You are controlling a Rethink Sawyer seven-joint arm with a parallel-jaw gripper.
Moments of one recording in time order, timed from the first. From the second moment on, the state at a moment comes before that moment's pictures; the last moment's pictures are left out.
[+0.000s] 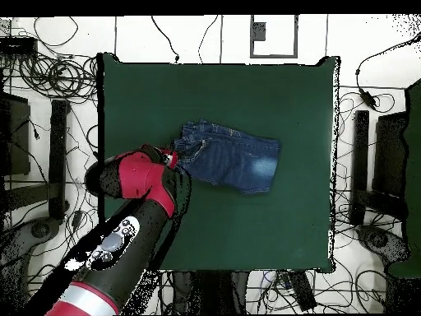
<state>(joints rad) 0.52 -0.19 -0.63 1.40 0.42 0.33 1.95</state>
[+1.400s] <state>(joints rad) 0.42 -0.16 -0.51 1.39 0.43 0.24 1.95</state>
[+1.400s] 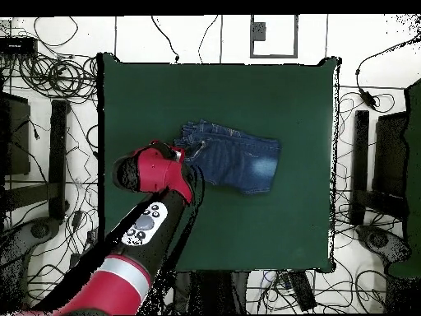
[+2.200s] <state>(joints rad) 0.42 -0.16 -0.51 1.39 0.43 0.24 1.95</state>
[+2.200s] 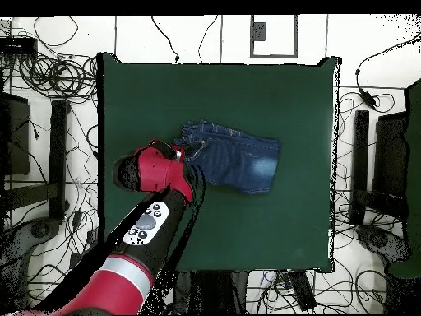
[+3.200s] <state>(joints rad) 0.42 -0.17 -0.51 1.39 0.43 0.24 1.95</state>
